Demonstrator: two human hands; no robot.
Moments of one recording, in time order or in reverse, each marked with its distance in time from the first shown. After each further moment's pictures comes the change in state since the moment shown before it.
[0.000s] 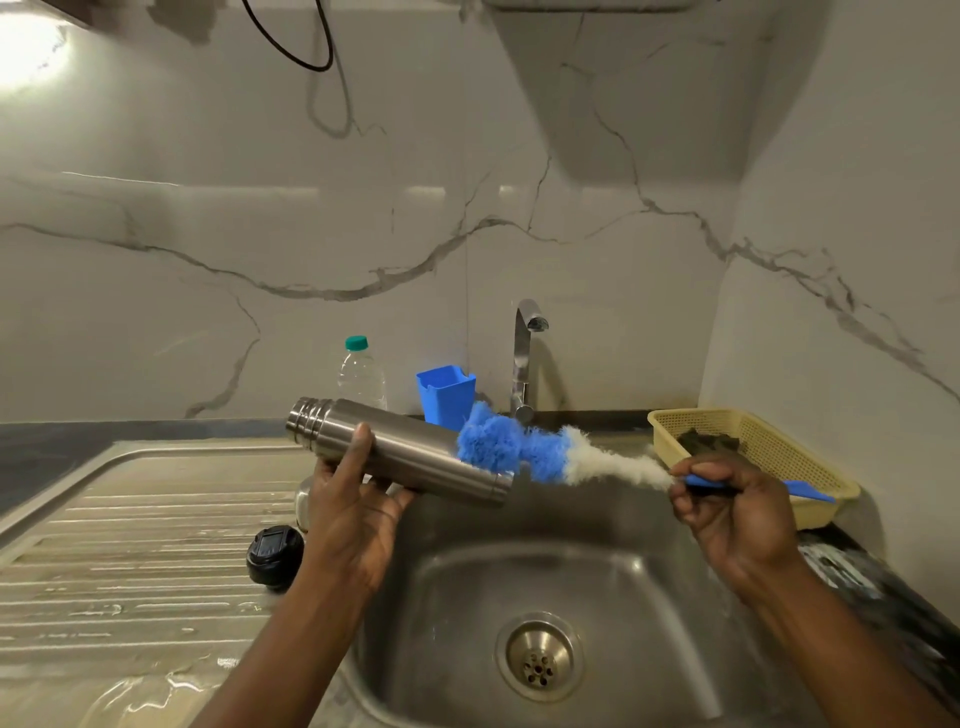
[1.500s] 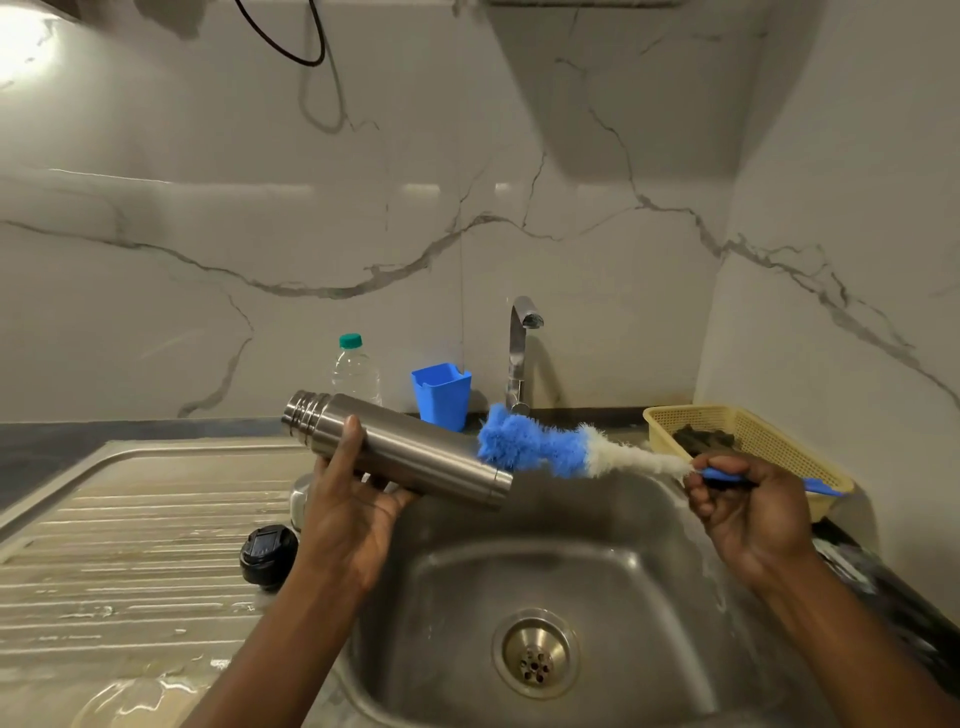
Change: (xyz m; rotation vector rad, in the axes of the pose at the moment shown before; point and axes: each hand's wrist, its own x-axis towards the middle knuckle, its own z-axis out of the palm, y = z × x) left_hand -0.003 0.000 0.005 -0.022 -0.020 -0.055; right_hand 0.004 -0.009 -0.010 0.040 0.076 0.052
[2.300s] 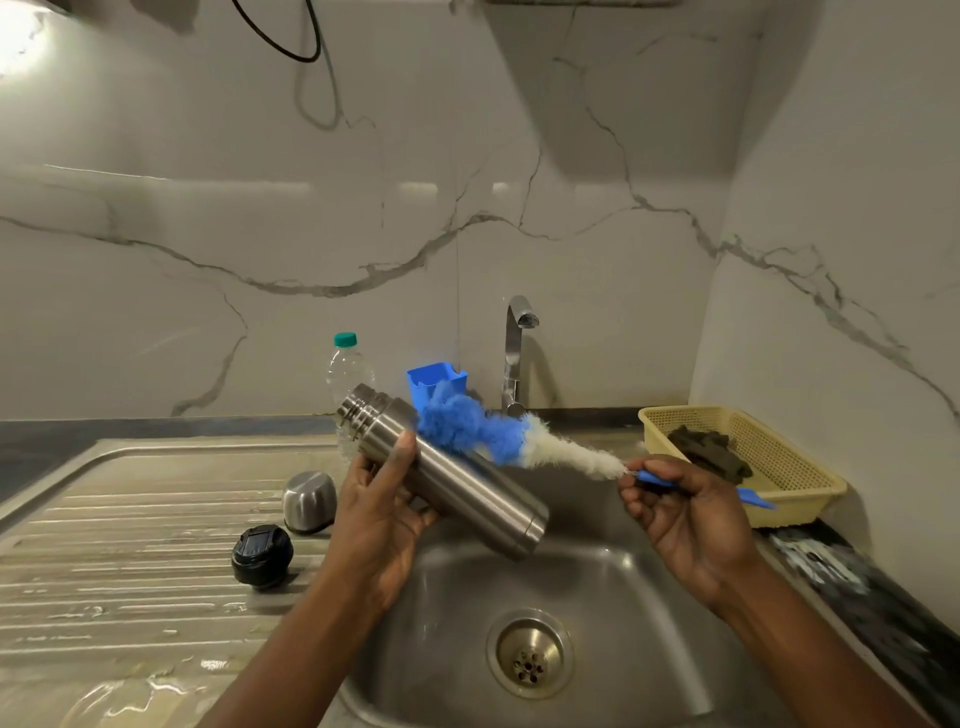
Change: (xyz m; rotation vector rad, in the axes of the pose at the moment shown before) left_hand -0.010 -0.022 0.002 0.239 -0.100 -0.071; right_hand -0.015 0.022 0.023 0.006 -0.170 0.128
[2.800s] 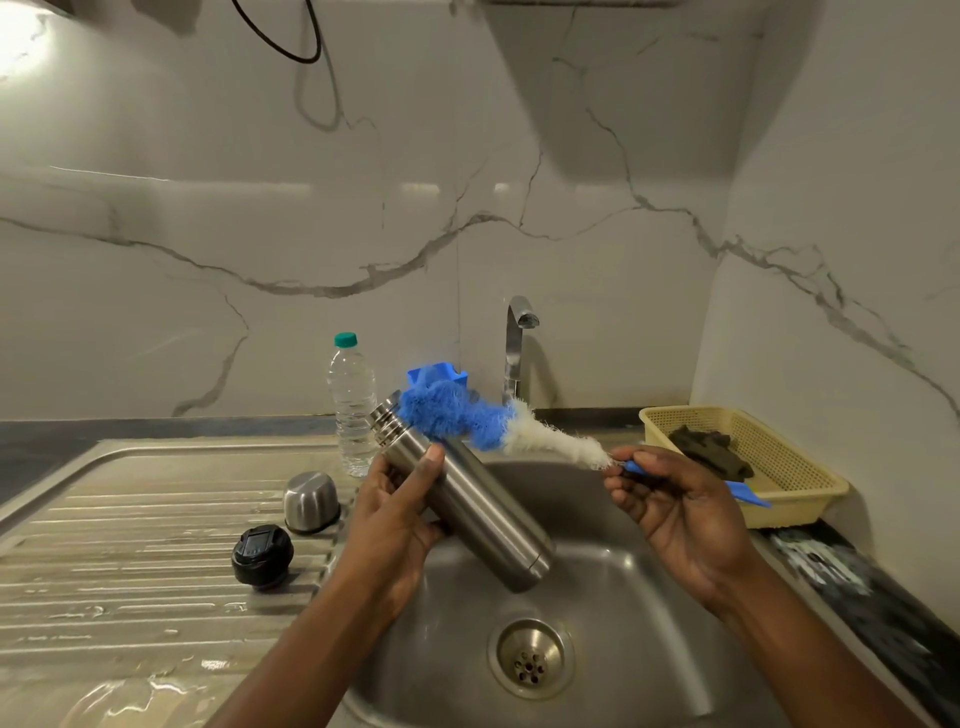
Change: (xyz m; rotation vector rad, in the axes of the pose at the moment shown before) left_hand -0.004 -0.009 0.002 0.138 -0.007 -0.025; right_hand -0.004 -0.001 0.013 -0.034 -0.070 -0.068
